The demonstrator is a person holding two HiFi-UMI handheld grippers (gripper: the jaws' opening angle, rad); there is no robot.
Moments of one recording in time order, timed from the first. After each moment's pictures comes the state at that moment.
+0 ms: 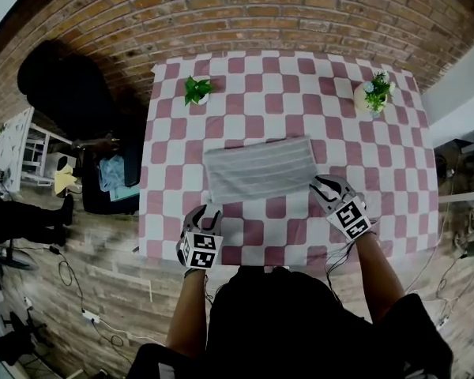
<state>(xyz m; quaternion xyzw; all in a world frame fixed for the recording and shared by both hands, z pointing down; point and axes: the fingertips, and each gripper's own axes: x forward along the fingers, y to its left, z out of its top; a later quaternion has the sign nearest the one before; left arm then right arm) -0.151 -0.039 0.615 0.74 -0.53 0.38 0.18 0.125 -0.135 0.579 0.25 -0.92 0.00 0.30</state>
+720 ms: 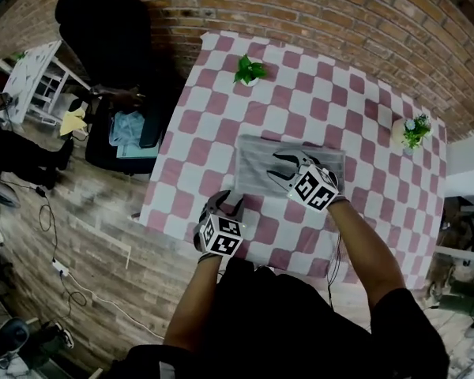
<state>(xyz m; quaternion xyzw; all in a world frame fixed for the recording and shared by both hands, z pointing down) -0.148 -0.044 0.632 0.71 -0.57 0.34 0.22 -0.096 -0.150 0.586 0.00 -0.93 -0.10 0.36</state>
